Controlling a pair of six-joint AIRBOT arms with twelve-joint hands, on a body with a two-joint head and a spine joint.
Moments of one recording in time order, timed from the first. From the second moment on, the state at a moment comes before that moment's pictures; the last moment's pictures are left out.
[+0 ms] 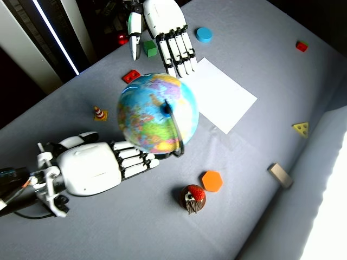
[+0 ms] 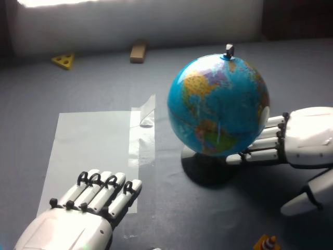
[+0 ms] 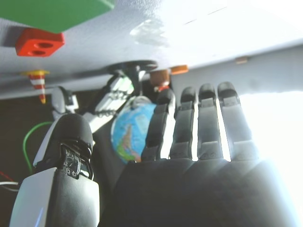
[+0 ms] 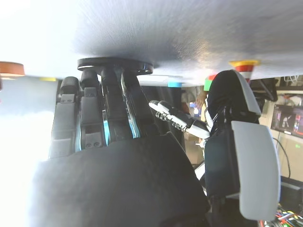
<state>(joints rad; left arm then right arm) 1.23 -1.07 0.50 -0.75 -1.31 1.63 -0.66 -1.16 1.47 -1.12 0.74 -0.22</state>
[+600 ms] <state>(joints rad) 1.24 -1.05 0.53 -0.75 -1.29 1.58 -0.51 -1.26 1.47 -1.33 0.60 -0.05</state>
